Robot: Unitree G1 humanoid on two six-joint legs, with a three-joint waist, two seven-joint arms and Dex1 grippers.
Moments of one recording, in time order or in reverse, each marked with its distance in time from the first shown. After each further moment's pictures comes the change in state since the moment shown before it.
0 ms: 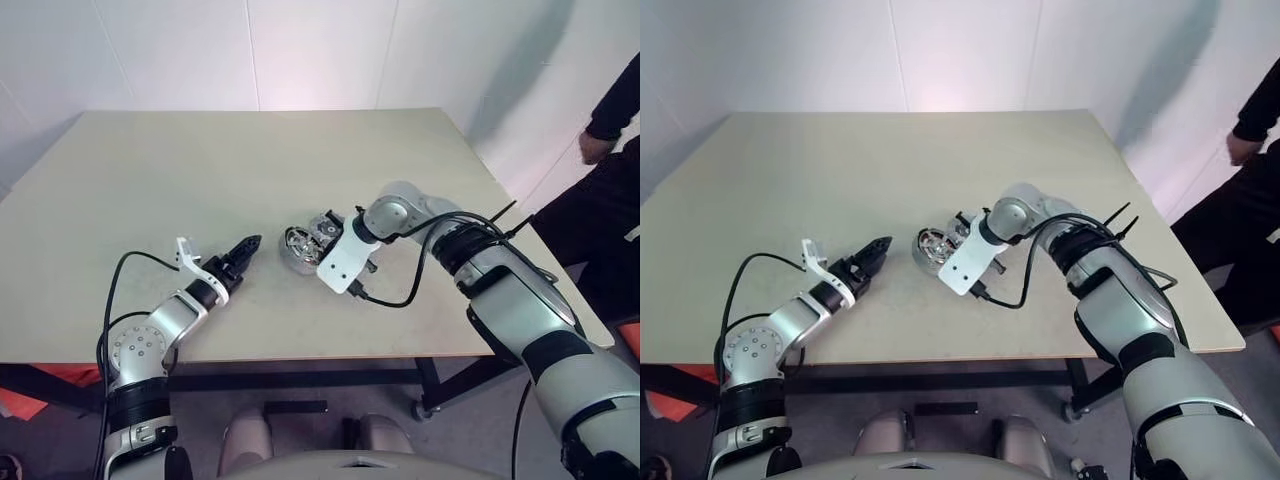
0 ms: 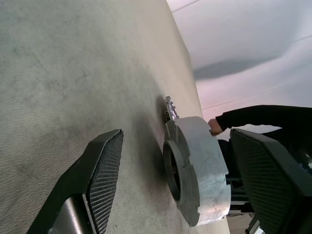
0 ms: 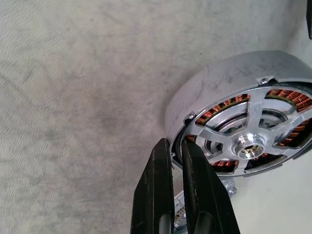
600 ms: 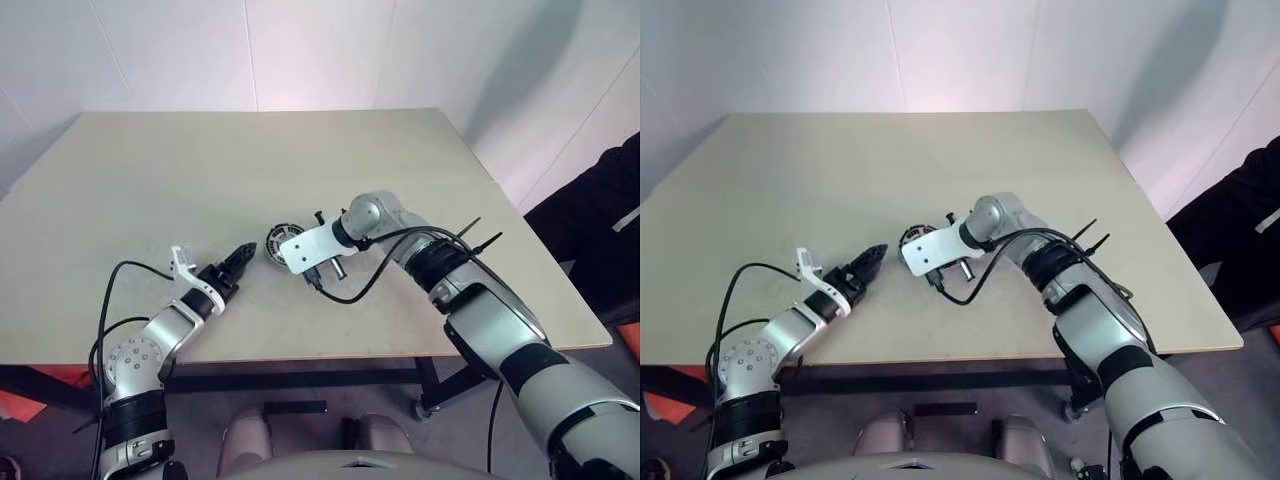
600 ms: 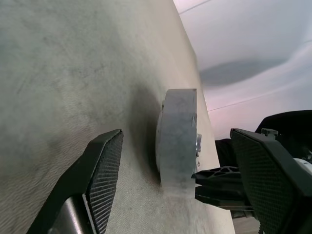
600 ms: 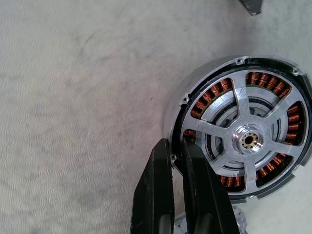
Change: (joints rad) left arm 0.066 -0.010 0.007 -0.052 -0.003 -0.014 0.011; right arm 0.064 0.137 -0.065 -0.113 0.099 0.479 0.085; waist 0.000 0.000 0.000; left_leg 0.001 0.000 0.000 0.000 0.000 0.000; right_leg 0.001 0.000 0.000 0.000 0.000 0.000
